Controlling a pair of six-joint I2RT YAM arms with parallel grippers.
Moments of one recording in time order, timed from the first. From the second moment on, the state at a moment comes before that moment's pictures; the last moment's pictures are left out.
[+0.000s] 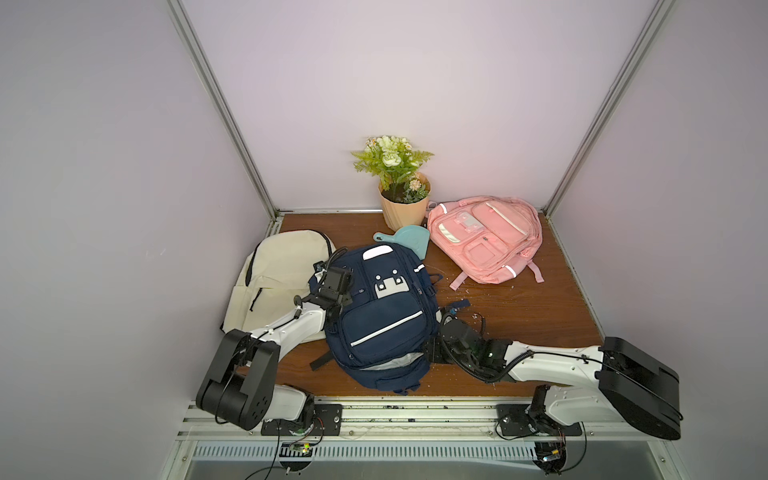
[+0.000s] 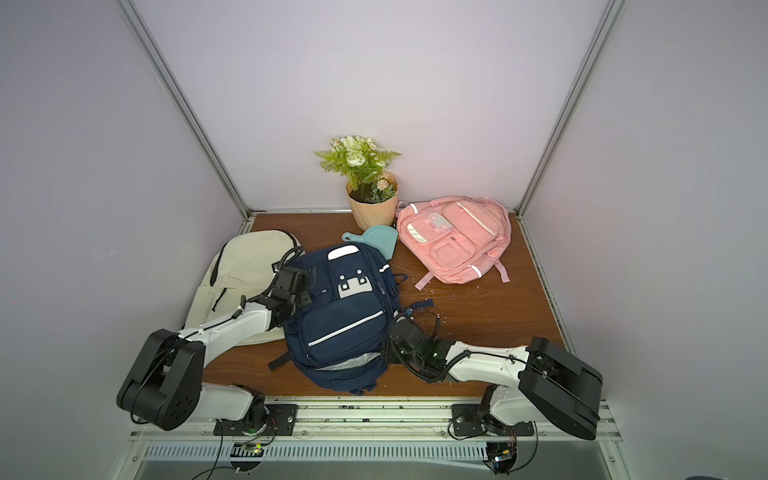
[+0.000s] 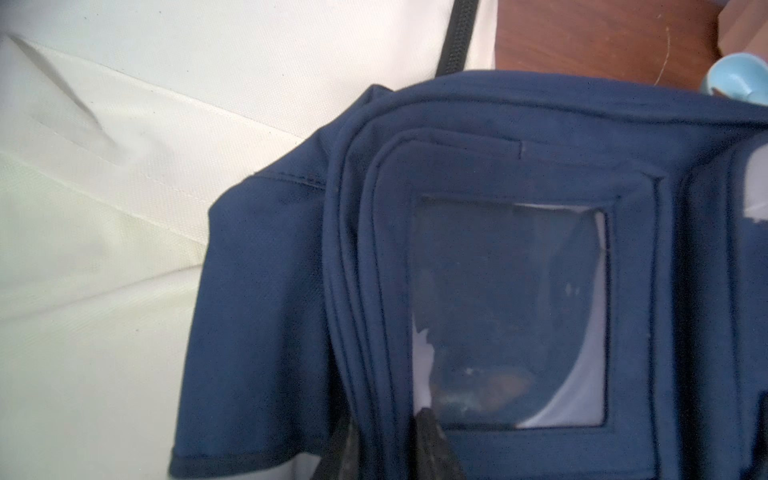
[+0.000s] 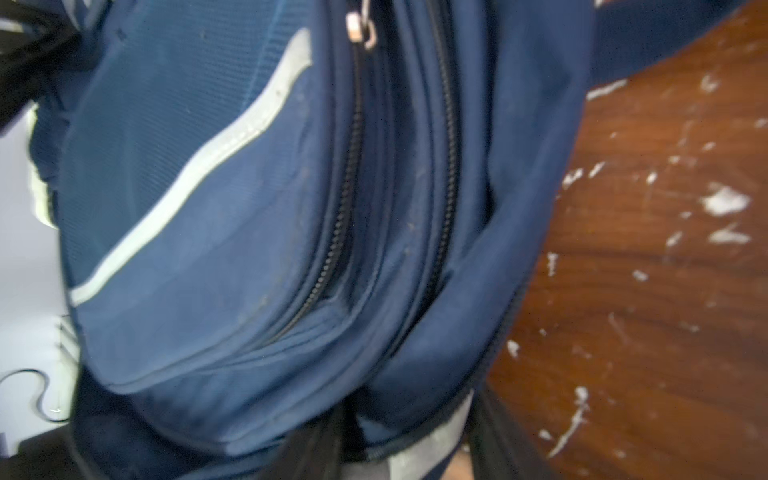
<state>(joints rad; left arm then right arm) -0.34 1.39 0.65 -0.16 -0.37 -0.66 1.07 1.33 0.48 0.13 0.16 1.01</state>
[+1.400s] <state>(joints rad) -0.82 0.75 0.43 -0.33 -0.51 -0.97 0.64 1.49 1.10 -0.35 0.32 0.41</state>
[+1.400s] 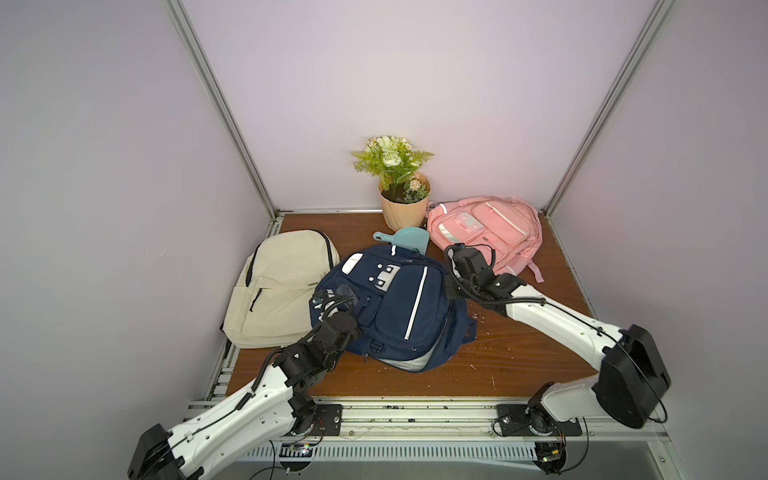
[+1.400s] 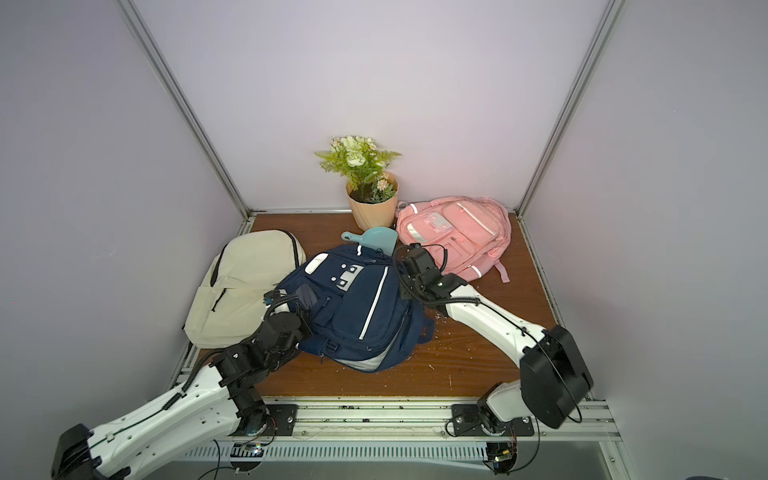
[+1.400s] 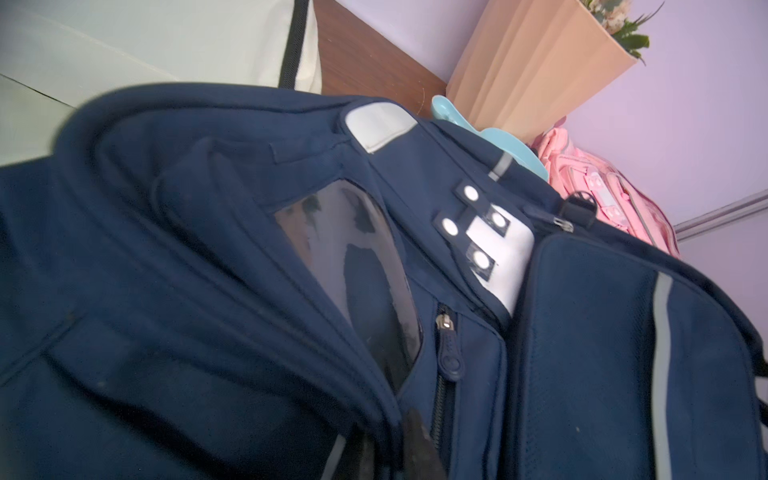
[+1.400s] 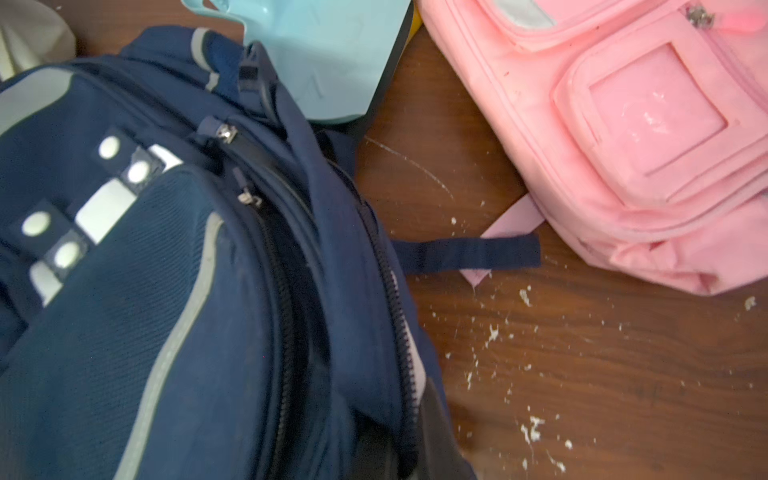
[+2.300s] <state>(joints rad) -0.91 1.04 0.53 -0.27 -0.47 -1.08 1.13 1.19 0.70 -0.21 0.38 0.68</state>
